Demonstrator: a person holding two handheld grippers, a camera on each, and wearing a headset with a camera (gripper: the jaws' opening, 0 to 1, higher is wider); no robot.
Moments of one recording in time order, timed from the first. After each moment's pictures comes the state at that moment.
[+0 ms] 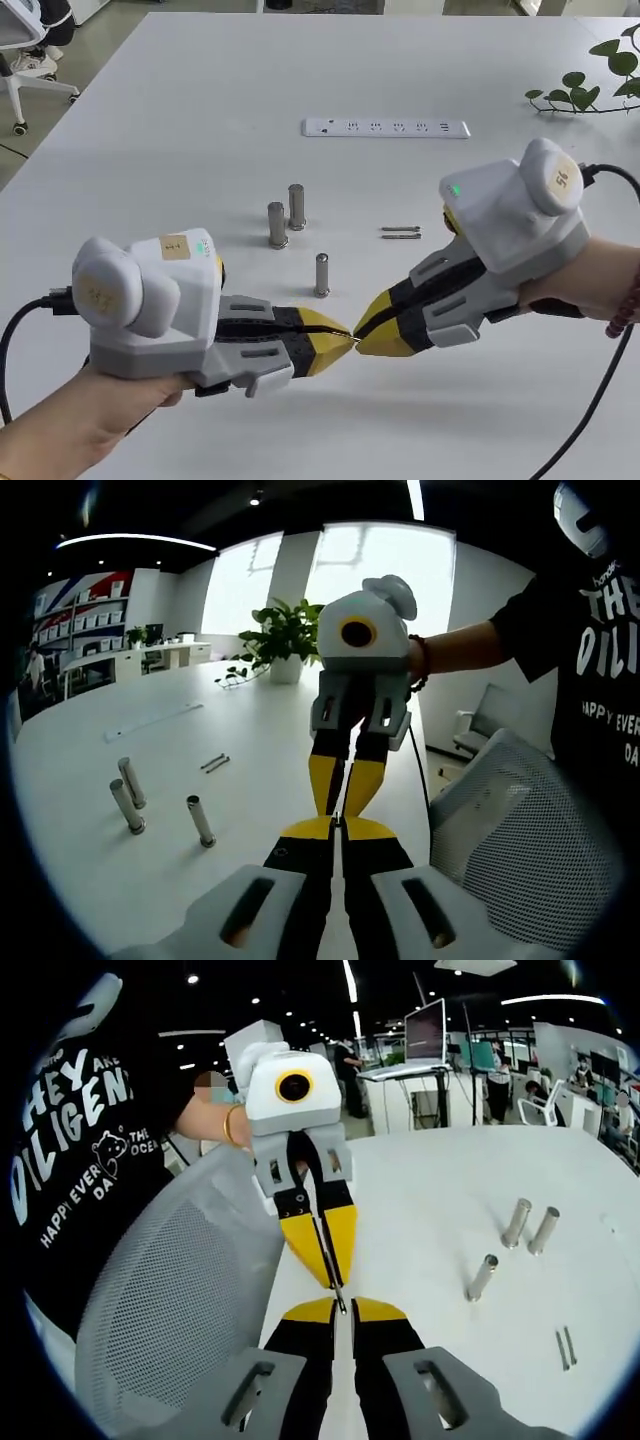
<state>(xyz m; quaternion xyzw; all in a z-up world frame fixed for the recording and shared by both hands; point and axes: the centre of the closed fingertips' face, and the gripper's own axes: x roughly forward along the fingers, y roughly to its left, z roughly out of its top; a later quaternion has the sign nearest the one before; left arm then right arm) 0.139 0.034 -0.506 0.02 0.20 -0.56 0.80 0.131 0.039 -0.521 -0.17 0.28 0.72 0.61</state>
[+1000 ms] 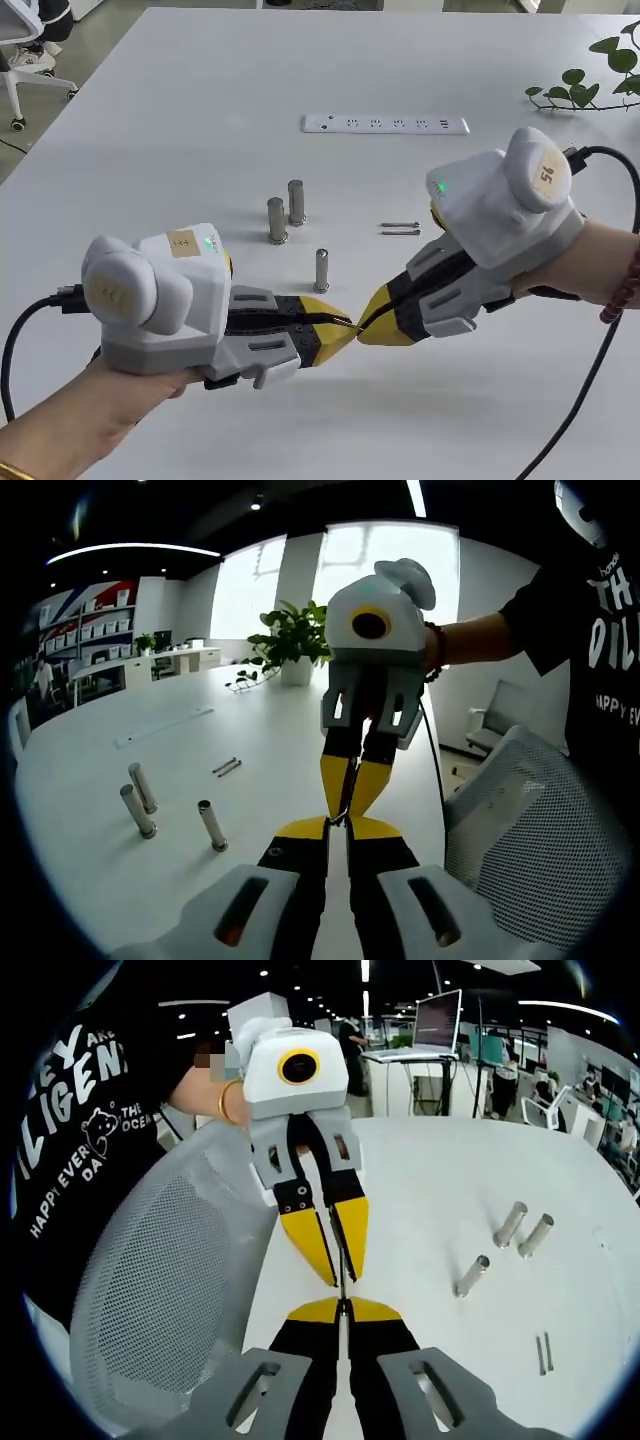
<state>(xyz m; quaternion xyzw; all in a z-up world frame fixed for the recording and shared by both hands) 0.150 0.033 -0.509 0.04 0.19 -0.54 0.82 0.135 0.035 -0.525 -0.24 0.29 0.70 0.60</state>
